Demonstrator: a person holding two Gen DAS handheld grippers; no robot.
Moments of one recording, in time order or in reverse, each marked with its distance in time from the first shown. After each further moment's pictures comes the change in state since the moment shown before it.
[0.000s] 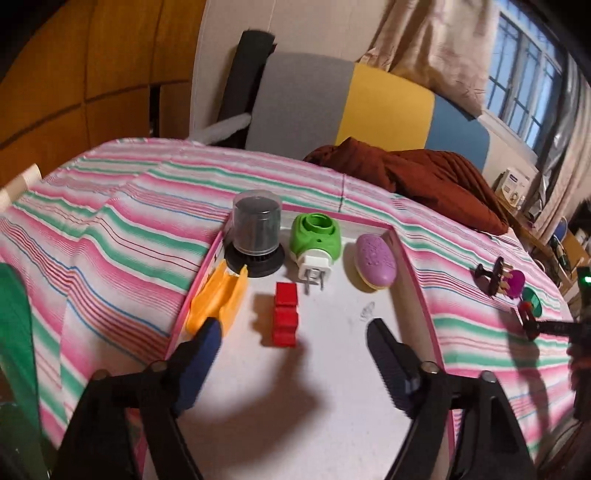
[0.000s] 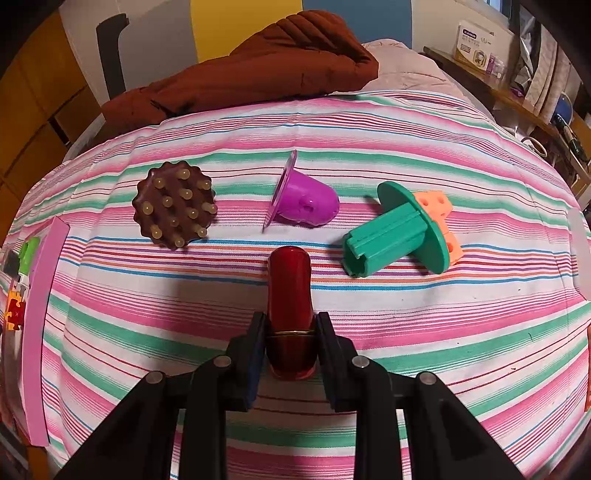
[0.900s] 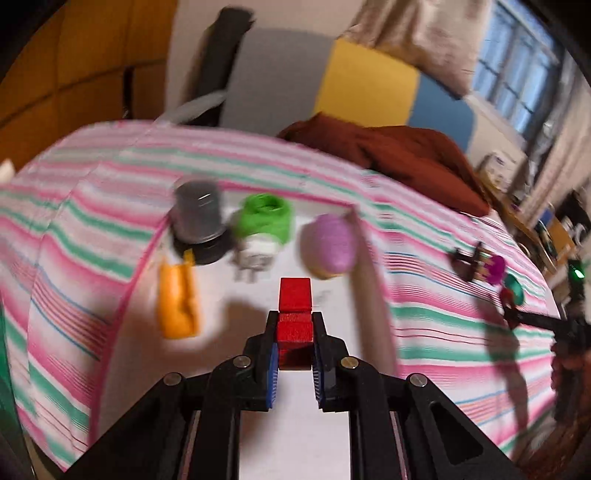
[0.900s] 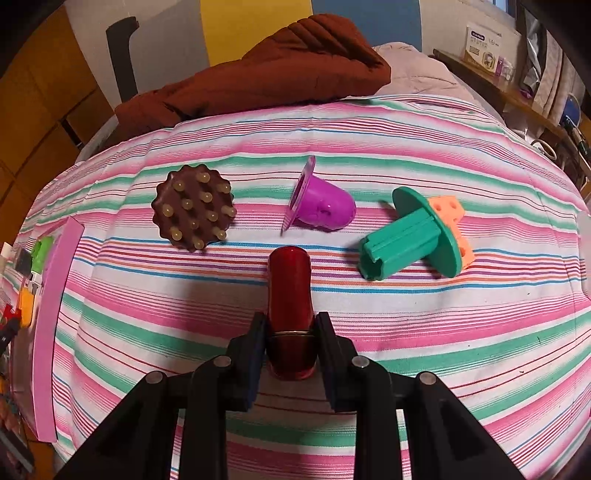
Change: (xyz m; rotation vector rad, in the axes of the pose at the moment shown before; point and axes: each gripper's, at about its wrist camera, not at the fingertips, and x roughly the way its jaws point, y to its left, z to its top) left arm 0.023 -0.024 0.013 -0.012 0.146 -0.066; right arm -0.001 0.003 0.001 -0.009 -0.012 0.046
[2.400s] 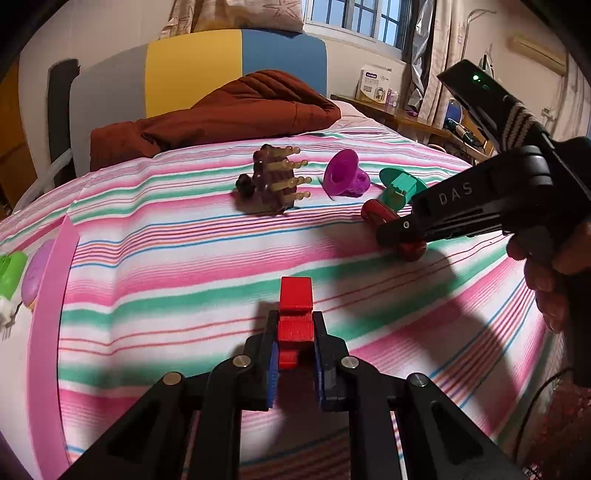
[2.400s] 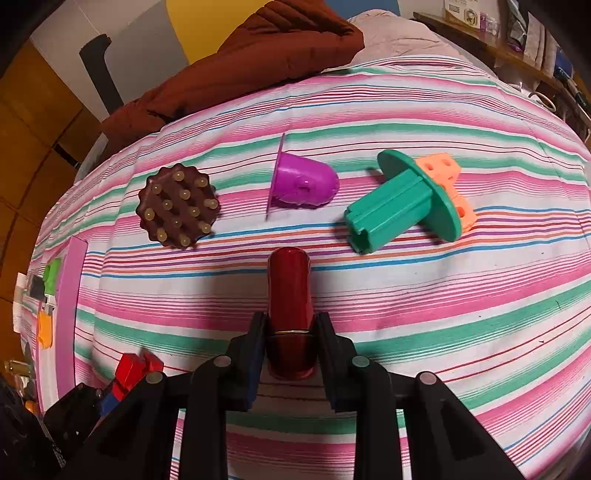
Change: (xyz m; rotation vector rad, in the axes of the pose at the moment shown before) left arm 0.062 -0.225 -0.068 0.474 0.014 -0.220; right arm 0.008 -0.016 -0.004 0.128 0.074 0.085
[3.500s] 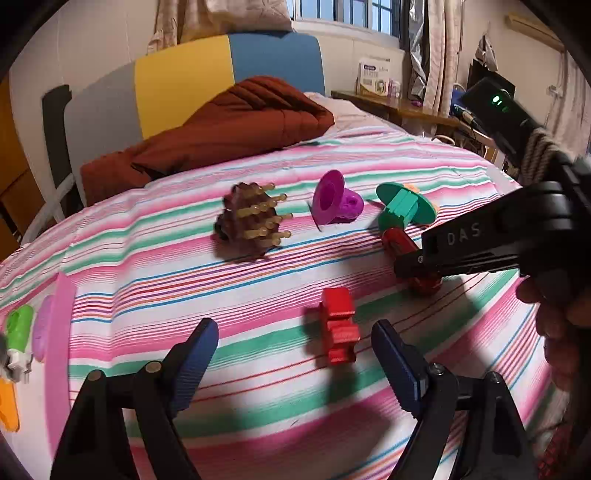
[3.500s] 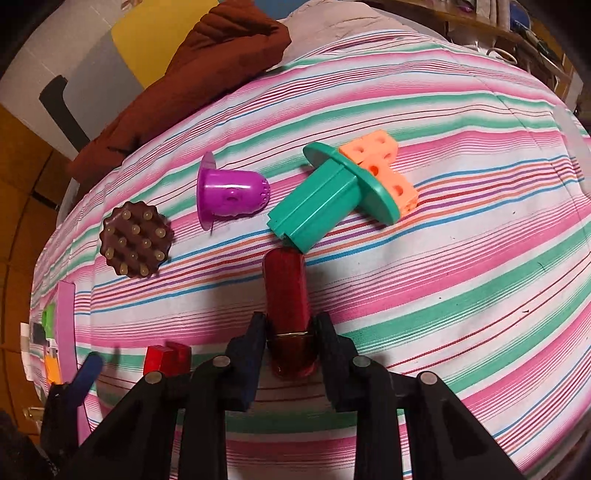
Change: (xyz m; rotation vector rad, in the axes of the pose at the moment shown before) left arm 0.021 -0.033 0.046 0.068 0.023 0.083; right arm 0.000 -0.031 0.007 0.193 0.005 -0.017
